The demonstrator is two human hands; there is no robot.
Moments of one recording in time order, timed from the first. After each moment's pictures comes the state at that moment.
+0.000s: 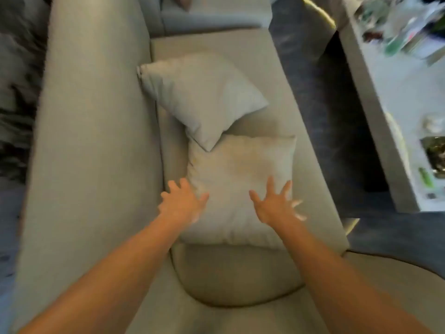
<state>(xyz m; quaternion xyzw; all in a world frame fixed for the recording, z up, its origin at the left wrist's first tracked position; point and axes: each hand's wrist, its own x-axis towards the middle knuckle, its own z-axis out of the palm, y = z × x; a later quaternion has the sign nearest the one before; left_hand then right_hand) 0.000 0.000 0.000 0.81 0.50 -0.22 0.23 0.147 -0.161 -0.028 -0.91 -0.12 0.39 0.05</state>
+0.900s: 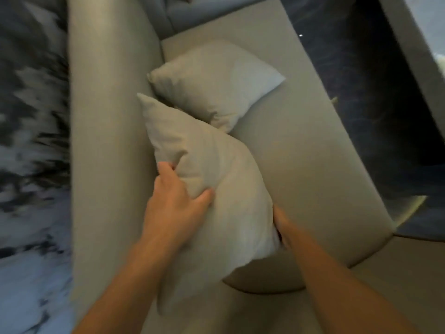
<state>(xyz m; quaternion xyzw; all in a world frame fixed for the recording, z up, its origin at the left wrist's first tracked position) -0.020 -0.024 0.120 0.83 0.50 0.01 0.25 0.096 -0.170 -0.089 -0.62 0.24 0.57 0.48</state>
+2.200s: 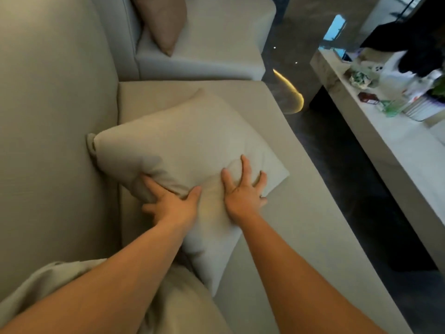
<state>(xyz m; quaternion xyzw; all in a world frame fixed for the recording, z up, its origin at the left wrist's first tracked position) 0.197 0.215 -0.117 0.61 0.63 0.05 0.48 0.301 0.141 -0.163 -0.90 -0.07 0.19 0.38</state>
